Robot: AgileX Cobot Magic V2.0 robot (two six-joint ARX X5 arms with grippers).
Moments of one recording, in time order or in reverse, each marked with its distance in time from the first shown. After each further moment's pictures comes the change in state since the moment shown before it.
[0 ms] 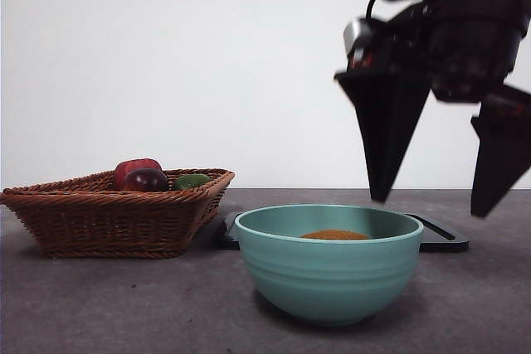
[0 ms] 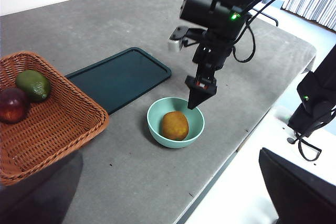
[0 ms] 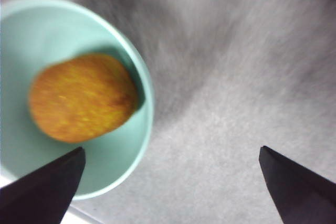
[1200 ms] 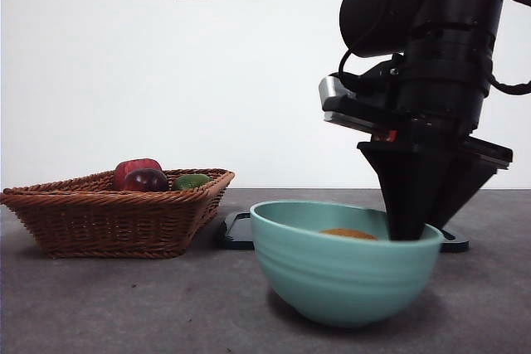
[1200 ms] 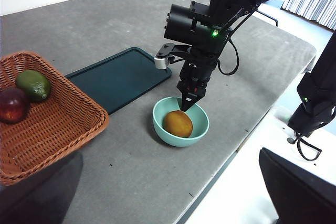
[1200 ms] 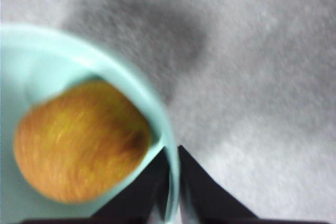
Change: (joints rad) left arm 0.000 0.000 0.000 0.000 0.000 0.000; right arm 0.011 0.132 0.001 0.100 -0.039 -0.001
